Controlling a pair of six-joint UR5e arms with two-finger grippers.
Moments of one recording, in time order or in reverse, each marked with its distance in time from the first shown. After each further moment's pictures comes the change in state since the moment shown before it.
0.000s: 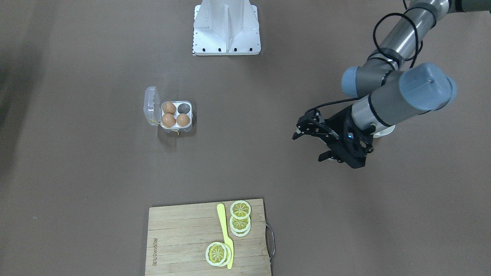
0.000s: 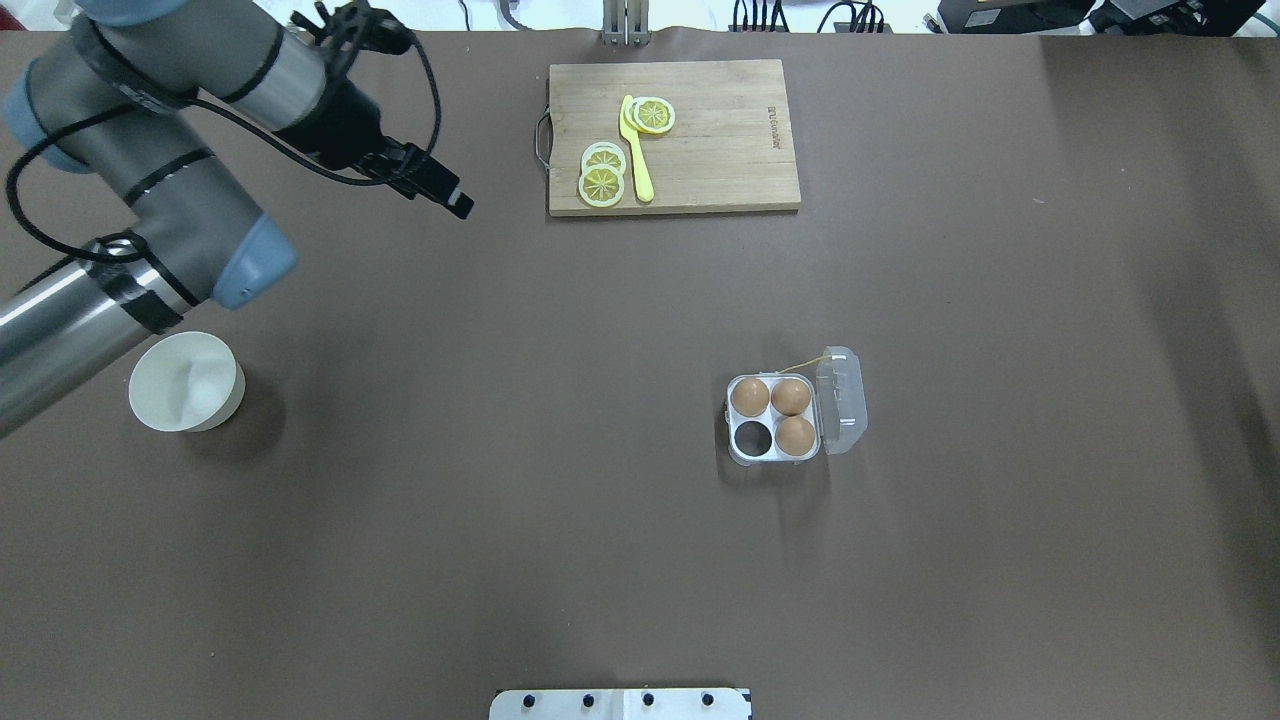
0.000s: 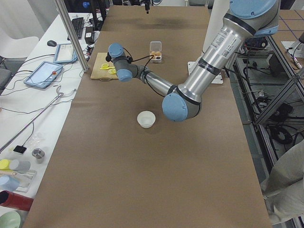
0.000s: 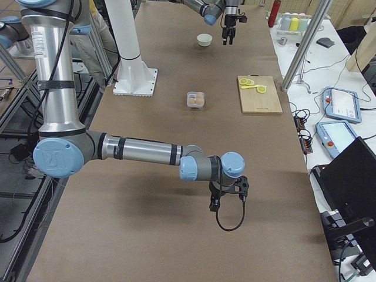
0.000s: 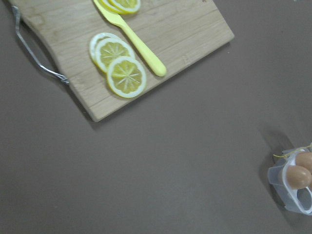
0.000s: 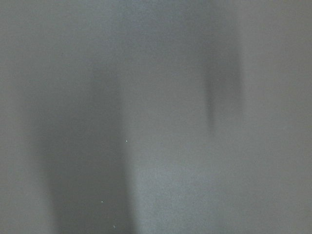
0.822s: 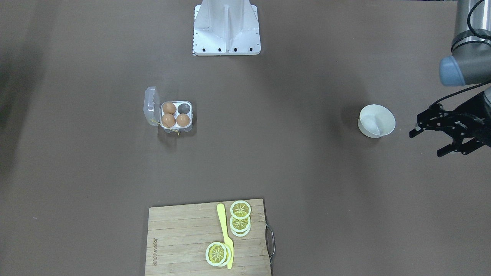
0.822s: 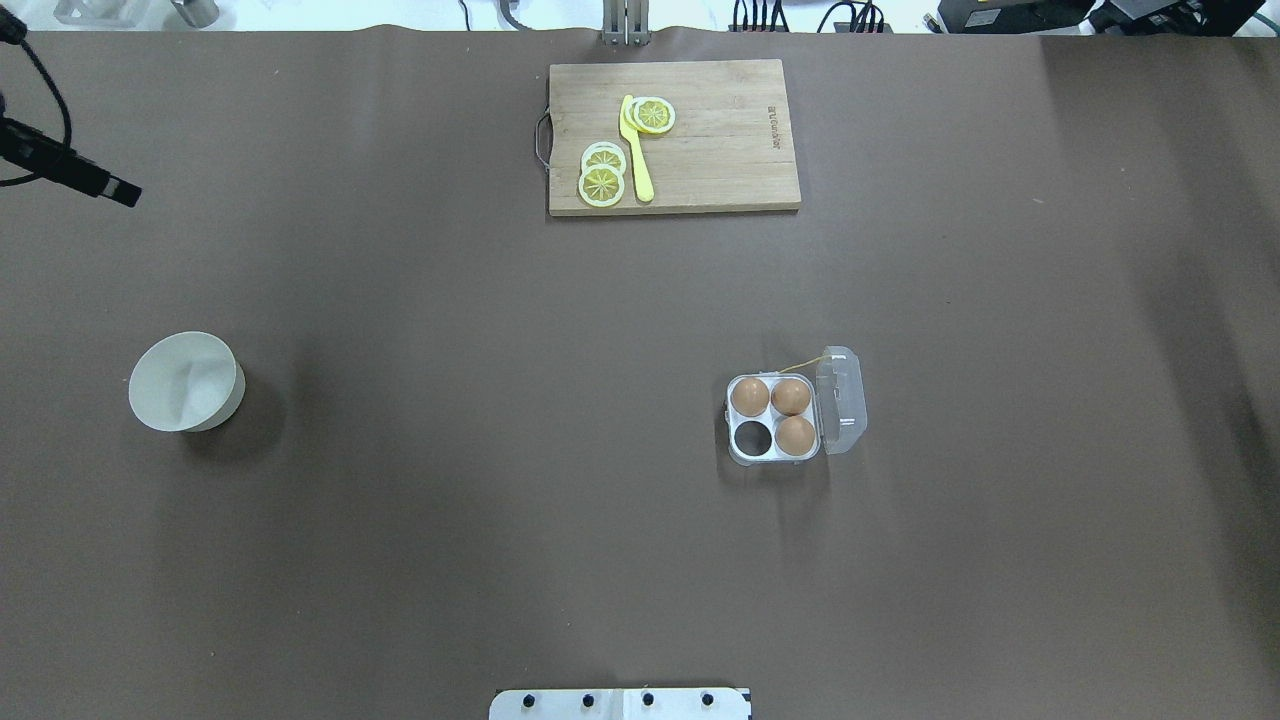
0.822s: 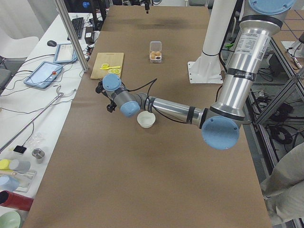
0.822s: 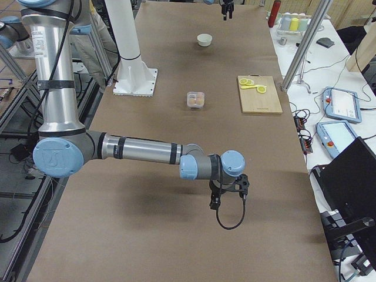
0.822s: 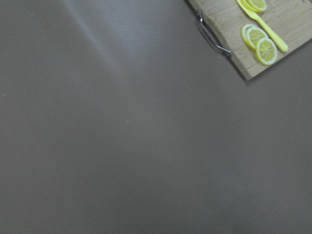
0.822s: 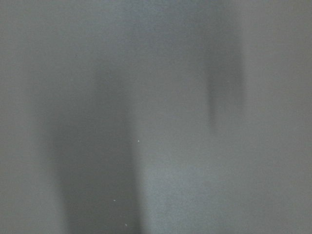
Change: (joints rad) left arm -0.273 0.357 -0.088 0.070 -0.031 0.386; right arm 0.000 -0.001 0.017 0.007 0.044 0.005
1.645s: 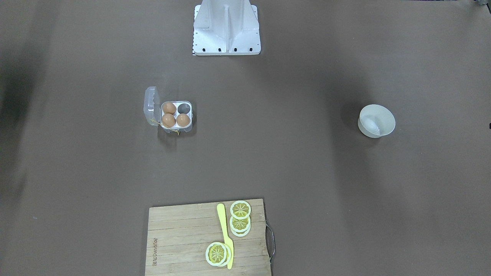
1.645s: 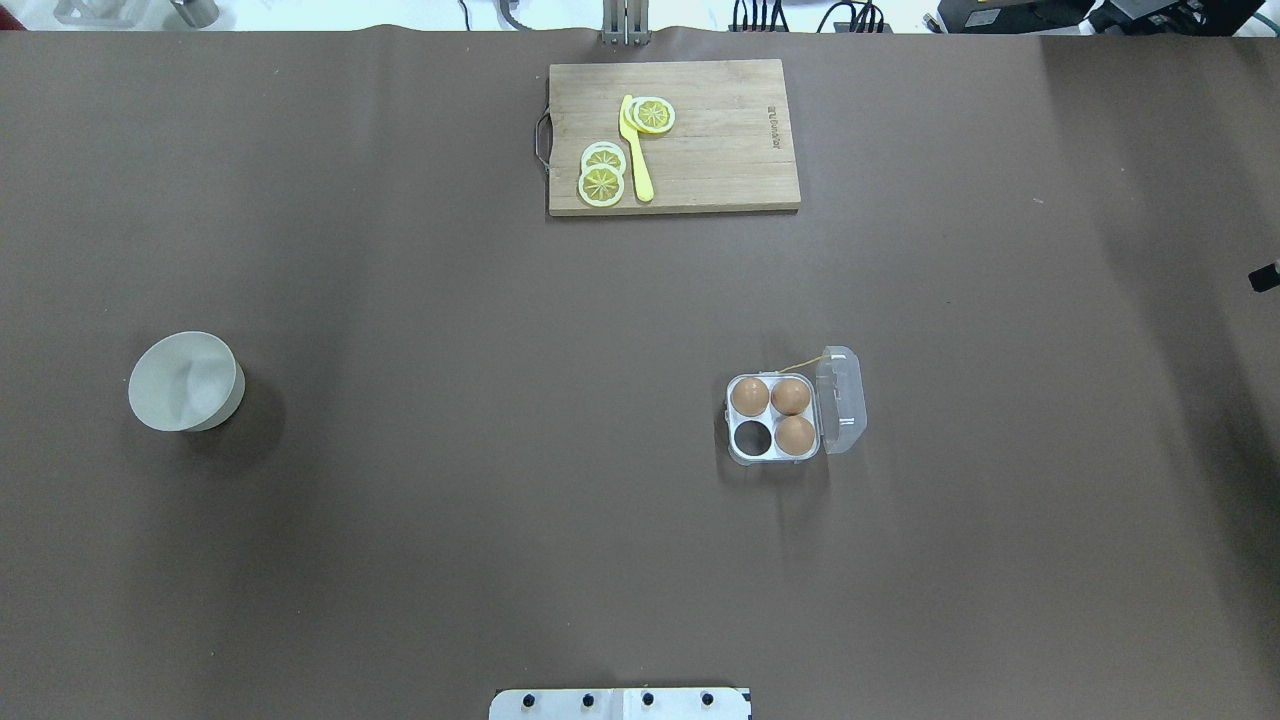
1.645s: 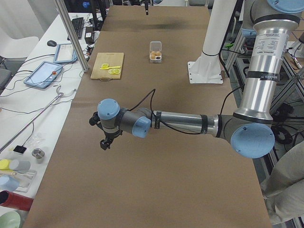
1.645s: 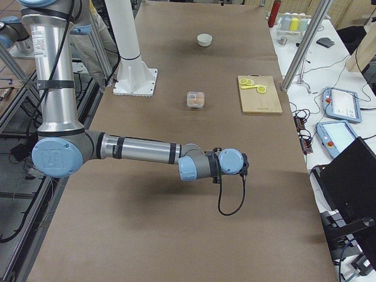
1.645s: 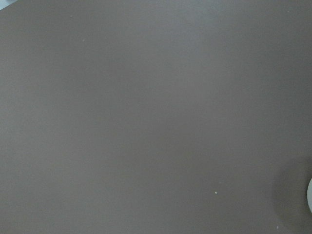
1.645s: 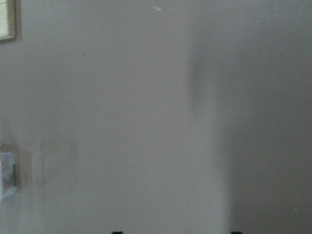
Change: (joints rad) left arm -0.207 0.115 0.002 0.327 0.112 0.504; right arm -0.037 -0.001 0.009 0.194 0.442 0.019
